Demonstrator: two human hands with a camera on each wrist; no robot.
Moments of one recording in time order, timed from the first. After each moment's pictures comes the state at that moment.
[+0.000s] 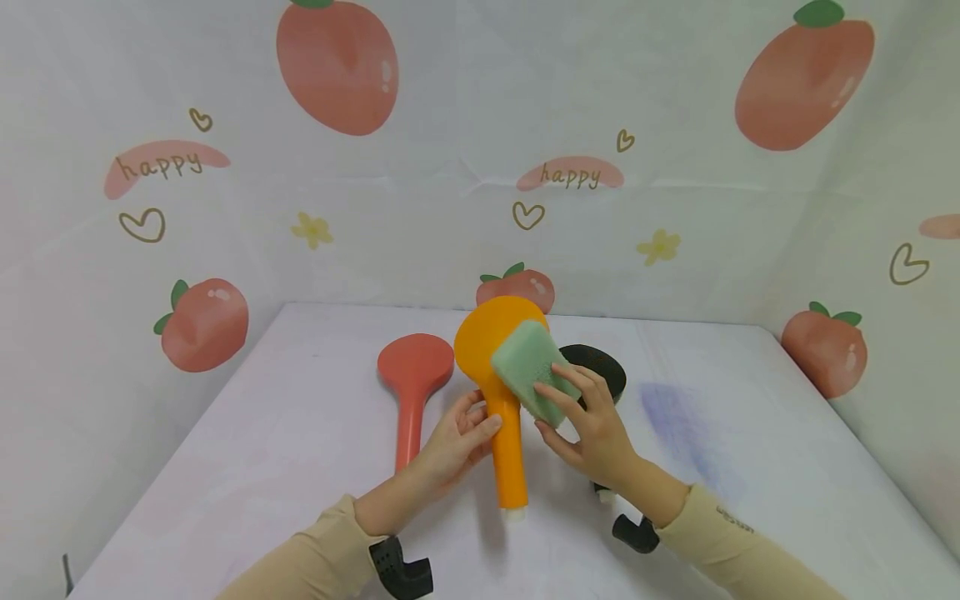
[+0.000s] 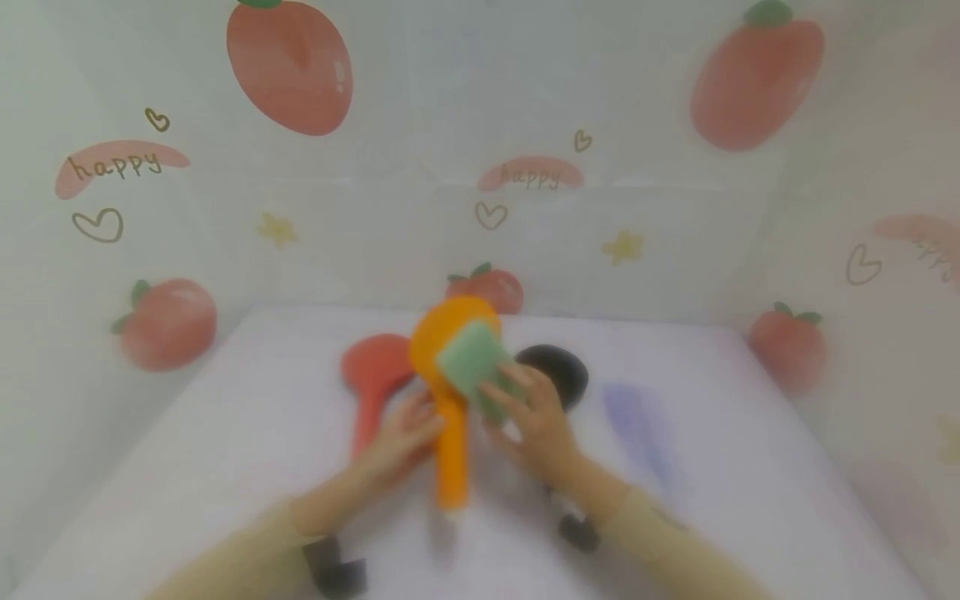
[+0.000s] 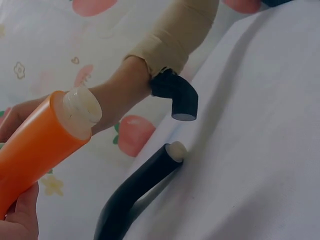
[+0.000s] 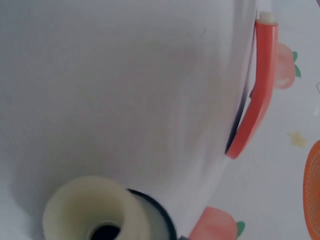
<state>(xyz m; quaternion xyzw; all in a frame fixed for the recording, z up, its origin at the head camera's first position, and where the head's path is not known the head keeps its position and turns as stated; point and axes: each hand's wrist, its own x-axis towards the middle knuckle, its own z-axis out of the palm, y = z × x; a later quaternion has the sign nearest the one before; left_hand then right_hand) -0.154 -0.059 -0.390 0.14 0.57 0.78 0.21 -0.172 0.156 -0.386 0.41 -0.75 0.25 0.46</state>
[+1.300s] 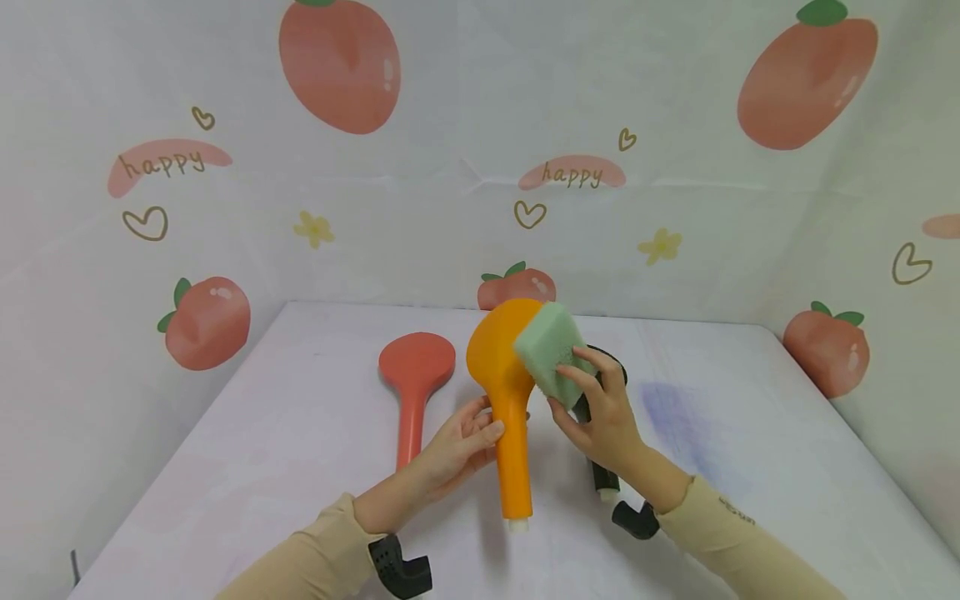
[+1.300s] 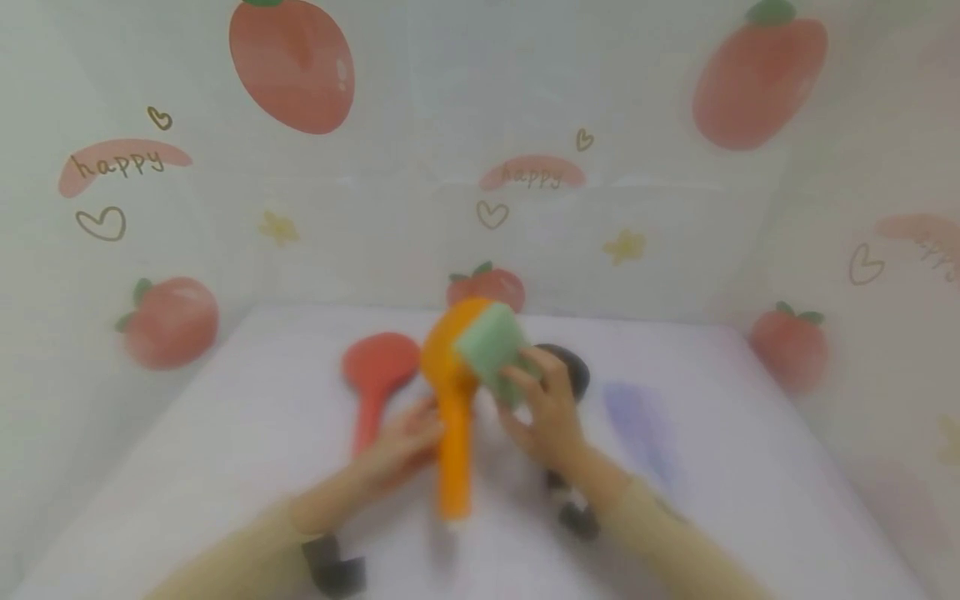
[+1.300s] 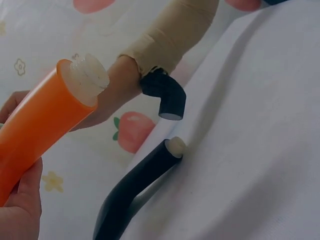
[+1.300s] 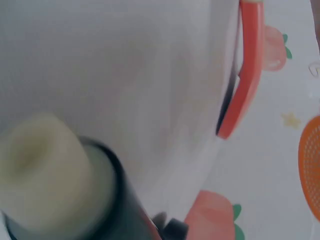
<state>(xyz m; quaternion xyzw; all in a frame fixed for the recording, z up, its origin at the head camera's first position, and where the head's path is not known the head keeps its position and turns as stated) -0.149 -0.064 -0.385 0.19 0.52 0.79 0.27 -0.178 0.160 -0.376 0.38 -0.73 0.27 0.49</state>
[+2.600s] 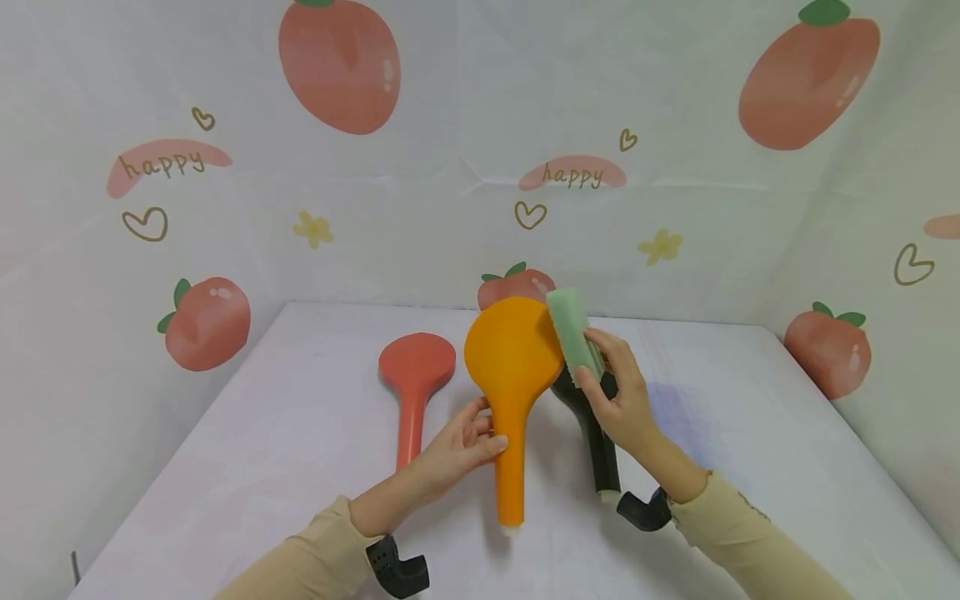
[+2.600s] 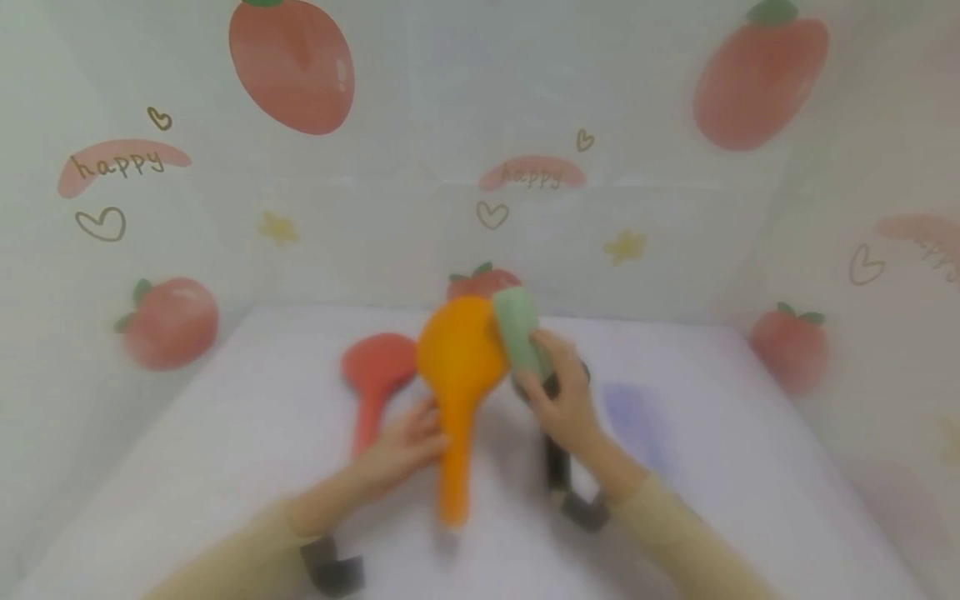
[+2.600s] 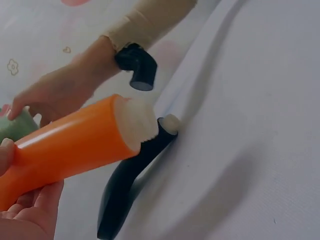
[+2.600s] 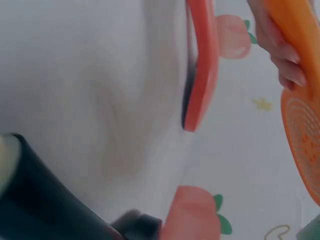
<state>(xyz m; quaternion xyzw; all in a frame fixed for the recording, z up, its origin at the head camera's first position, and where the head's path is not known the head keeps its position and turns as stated) -0.152 -0.067 -0.390 0.20 0.63 0.71 0.25 -0.179 0.174 -0.359 0.30 -0.76 0.46 0.34</state>
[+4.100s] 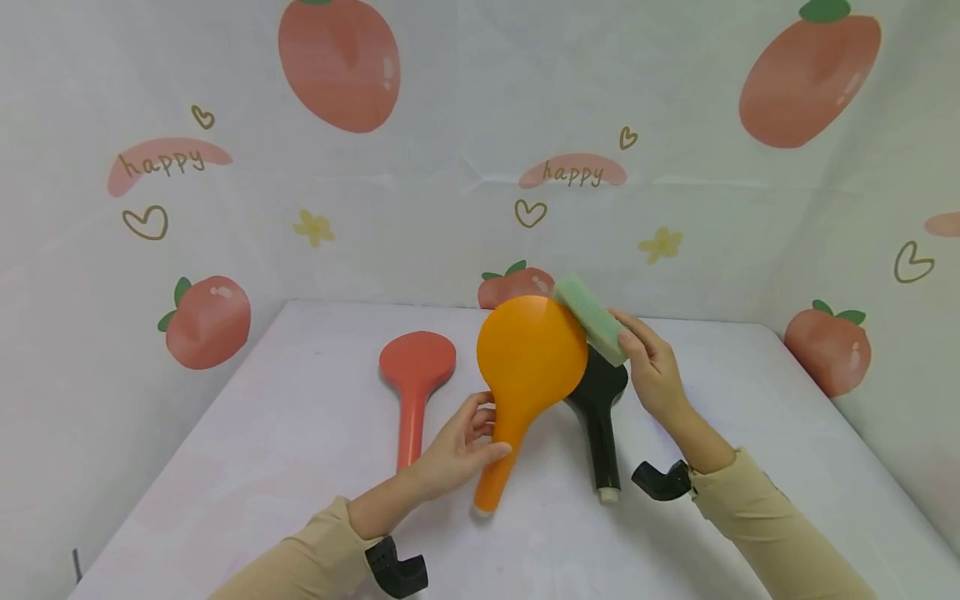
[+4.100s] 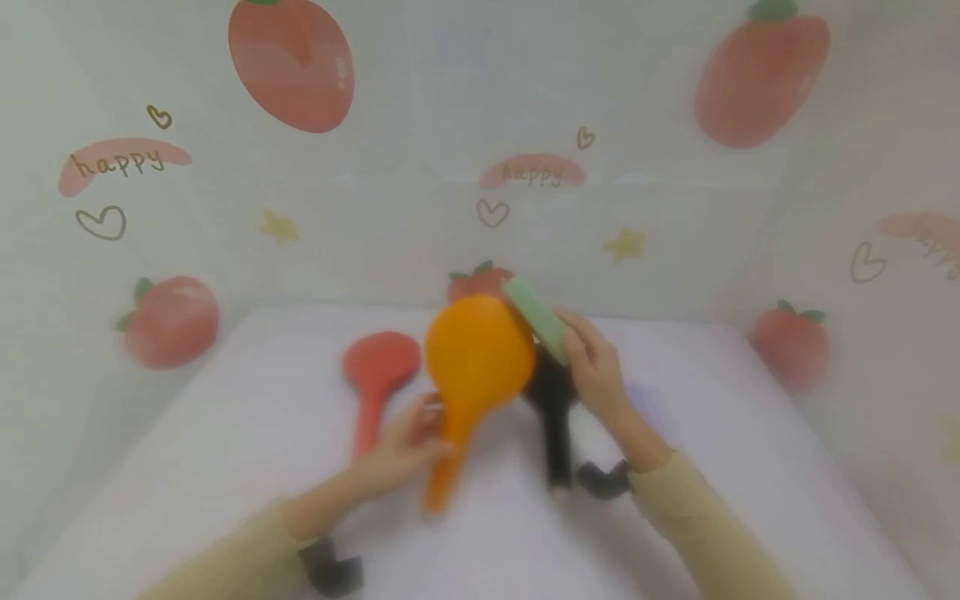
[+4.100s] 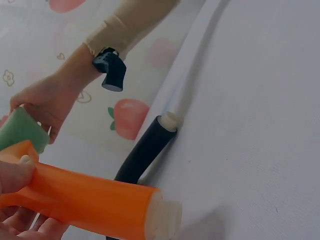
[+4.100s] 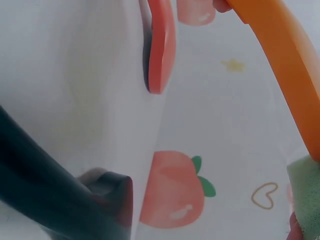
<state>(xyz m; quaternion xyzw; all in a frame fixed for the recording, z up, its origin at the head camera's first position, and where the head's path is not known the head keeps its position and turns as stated) -0.150 -0.065 -0.390 0.22 0.71 0.64 0.17 -0.191 0.205 -0.332 0.19 -0.78 0.55 0.24</state>
